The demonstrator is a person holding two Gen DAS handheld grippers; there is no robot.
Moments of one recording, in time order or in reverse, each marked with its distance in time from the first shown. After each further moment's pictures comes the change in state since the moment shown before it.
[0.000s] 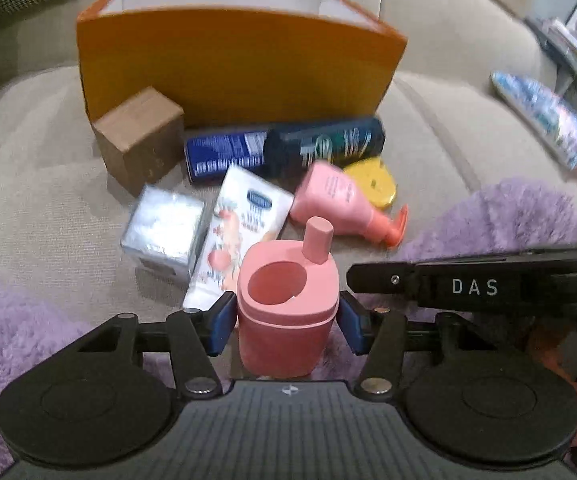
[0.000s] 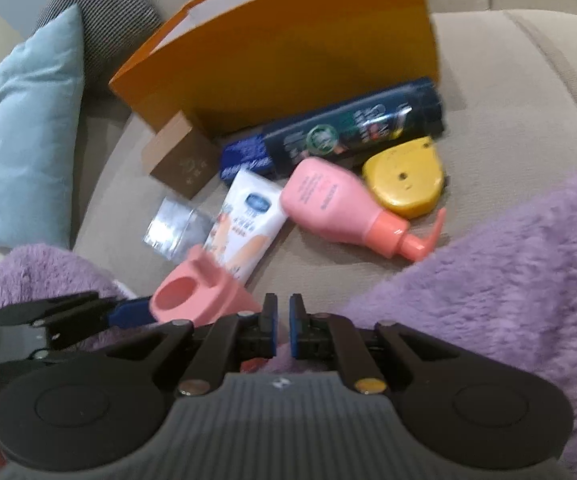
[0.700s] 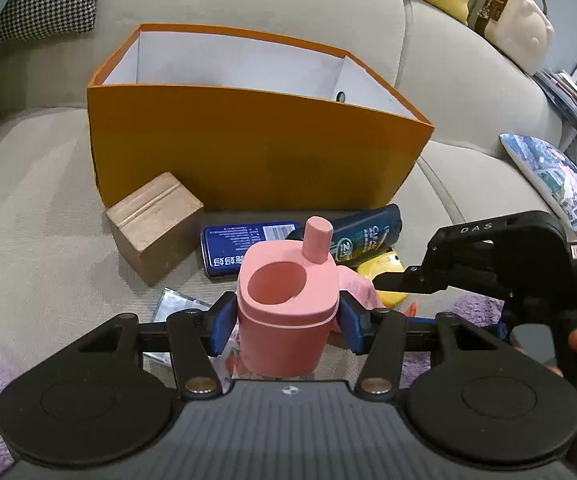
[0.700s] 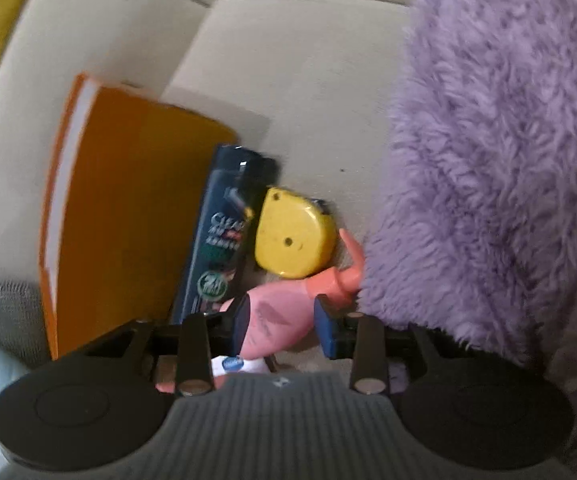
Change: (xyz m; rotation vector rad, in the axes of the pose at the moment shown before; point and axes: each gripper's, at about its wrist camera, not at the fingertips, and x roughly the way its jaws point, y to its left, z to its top) left arm 0.005 0.018 0.046 -0.051 -0.111 -0.001; right arm 0.007 -0.048 0.021 0.962 -0.150 -0.113
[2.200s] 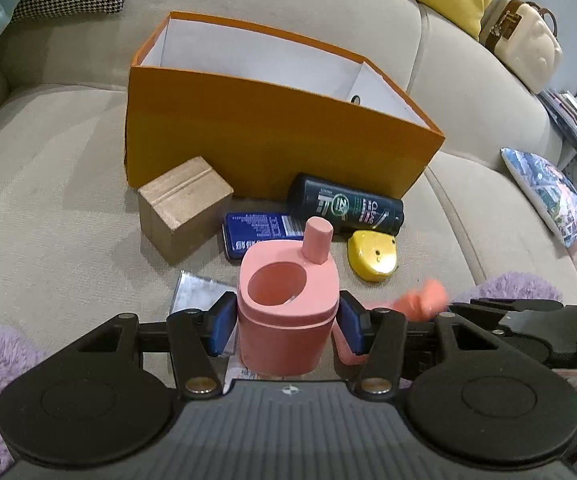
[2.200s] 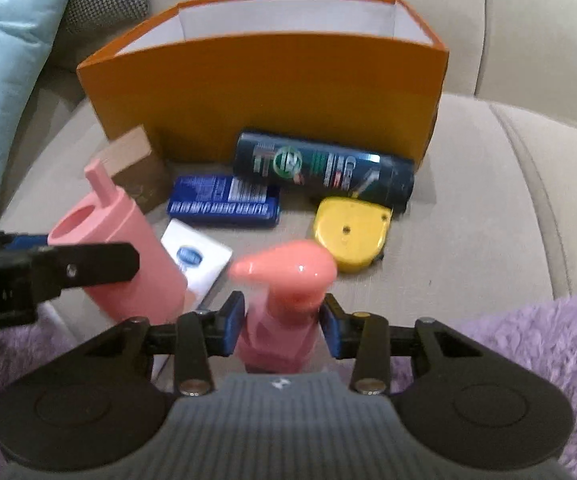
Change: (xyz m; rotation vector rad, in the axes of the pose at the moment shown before) left arm -0.019 0.019 -0.009 -0.065 0.012 -0.024; right arm -0.002 0.044 -0.052 -1.200 -0.029 -0.082
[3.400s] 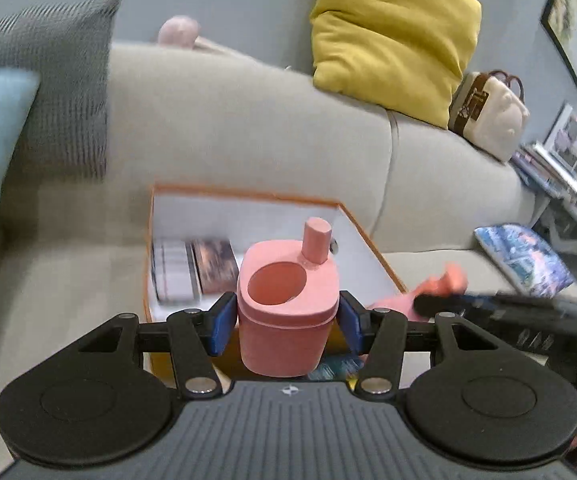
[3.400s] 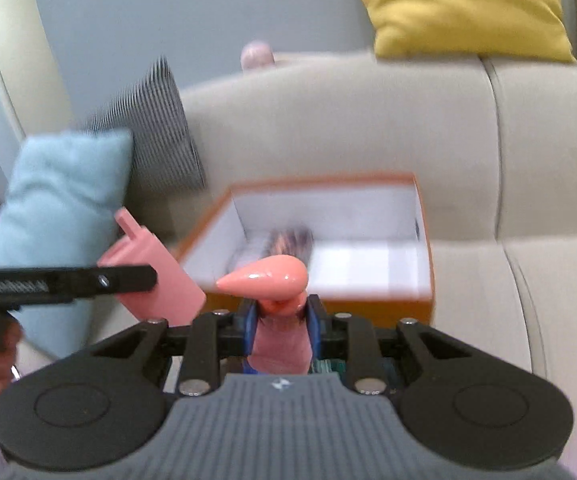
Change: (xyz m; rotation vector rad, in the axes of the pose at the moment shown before) left arm -0.063 0.002 0.135 0.112 -0.199 -0.038; right arm -0.114 -0.017 0.117 0.028 -0.369 0.203
